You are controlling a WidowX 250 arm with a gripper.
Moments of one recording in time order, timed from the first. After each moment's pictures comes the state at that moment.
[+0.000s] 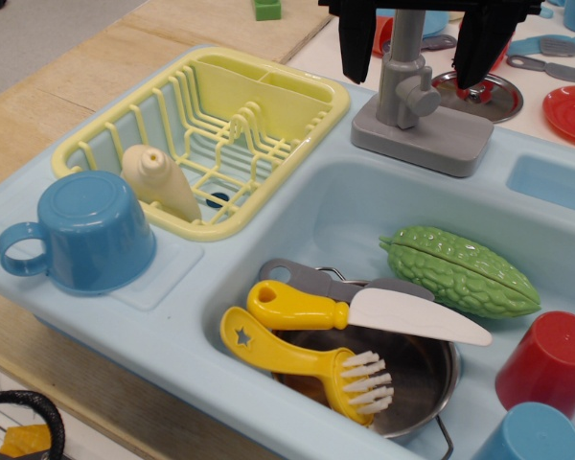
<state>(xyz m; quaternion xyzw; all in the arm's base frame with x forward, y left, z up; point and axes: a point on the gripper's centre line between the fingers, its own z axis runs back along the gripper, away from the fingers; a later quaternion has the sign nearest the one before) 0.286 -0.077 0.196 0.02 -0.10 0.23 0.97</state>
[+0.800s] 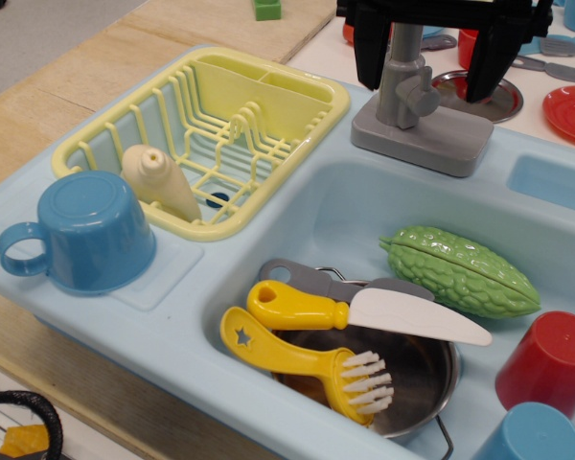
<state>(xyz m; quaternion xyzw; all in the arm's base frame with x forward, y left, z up) 0.305 -0.080 0.183 0.02 -0.12 0.15 0.98</state>
